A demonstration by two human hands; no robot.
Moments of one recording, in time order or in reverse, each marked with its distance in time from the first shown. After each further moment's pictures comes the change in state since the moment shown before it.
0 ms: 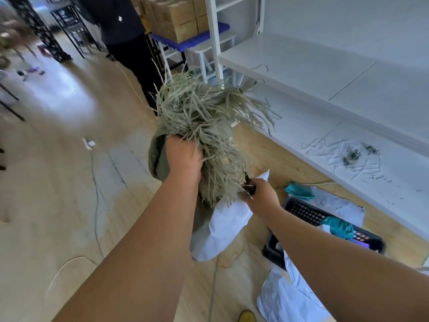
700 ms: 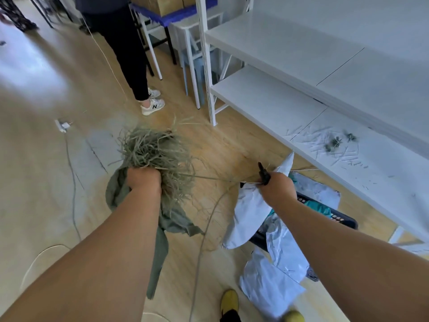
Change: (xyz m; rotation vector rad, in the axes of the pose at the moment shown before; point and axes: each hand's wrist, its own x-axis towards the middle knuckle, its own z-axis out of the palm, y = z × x) left_hand 0.040 -0.114 -0.026 0.008 0.096 -0.403; right_hand -0.006 0.047 -0.036 -0.317 0.089 0.221
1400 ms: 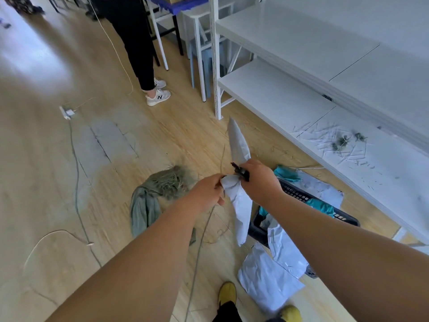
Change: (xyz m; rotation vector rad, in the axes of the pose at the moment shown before) left_hand -0.053 -0.059 0.035 0.692 -0.915 0.372; right_hand -0.024 -0.047 0.015 -0.031 -0.035 -0.463
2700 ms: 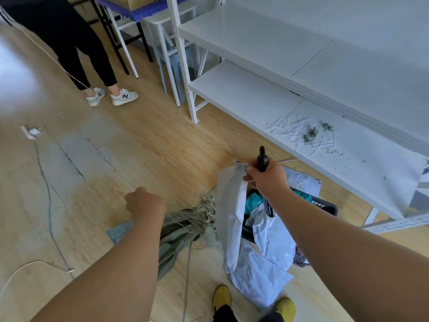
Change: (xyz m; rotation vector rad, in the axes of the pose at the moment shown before) left_hand 0.013 -0.040 -0.015 0.114 0.645 -0.636; right_hand -0.020 0.054 -0.037 0.703 0.284 0.496
